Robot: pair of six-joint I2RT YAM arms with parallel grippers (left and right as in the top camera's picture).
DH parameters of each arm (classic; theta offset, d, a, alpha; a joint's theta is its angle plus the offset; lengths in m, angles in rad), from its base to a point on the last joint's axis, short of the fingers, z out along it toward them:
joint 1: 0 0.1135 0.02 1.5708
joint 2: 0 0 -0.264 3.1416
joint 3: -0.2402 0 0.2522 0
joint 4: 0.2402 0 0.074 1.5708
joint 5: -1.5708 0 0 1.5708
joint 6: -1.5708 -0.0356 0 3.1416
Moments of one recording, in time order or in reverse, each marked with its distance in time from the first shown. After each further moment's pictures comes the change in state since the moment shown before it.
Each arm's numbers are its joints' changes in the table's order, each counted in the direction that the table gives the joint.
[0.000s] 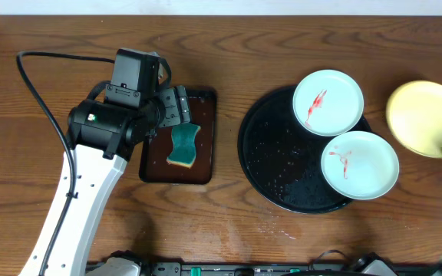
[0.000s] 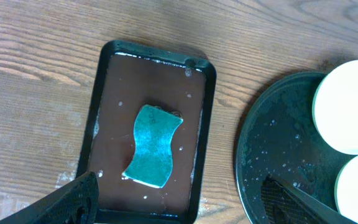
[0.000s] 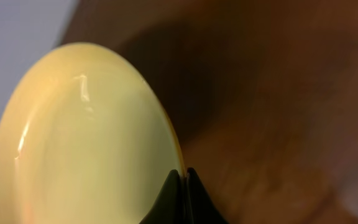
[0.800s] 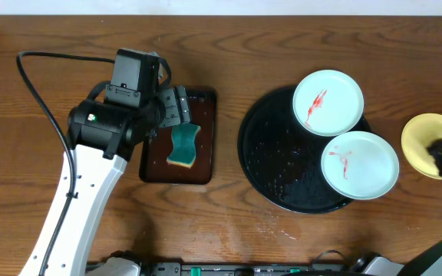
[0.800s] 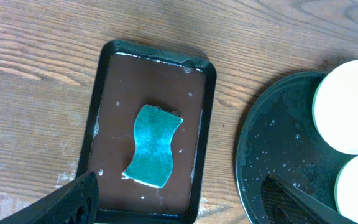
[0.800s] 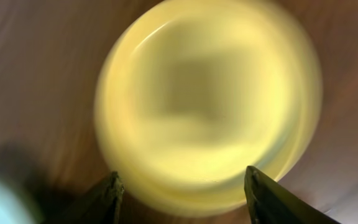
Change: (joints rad) left arm 0.000 0.000 0.000 0.000 0.000 0.000; right arm 0.055 -0.180 -0.005 -0.024 0.010 0.154
